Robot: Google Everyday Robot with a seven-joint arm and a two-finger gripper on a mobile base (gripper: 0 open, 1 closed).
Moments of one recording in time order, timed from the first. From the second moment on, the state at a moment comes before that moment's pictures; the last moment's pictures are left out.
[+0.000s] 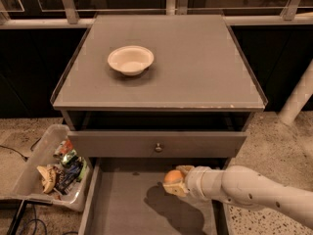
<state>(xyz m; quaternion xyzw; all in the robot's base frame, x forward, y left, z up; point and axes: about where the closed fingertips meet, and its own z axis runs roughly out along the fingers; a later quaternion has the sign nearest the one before) 0.471 -0.083 0.545 -0.36 0.84 0.21 0.35</state>
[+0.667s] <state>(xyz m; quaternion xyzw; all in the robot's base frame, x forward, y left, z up) 0.485 -0.072 0.473 -0.32 0.83 0.24 0.40</state>
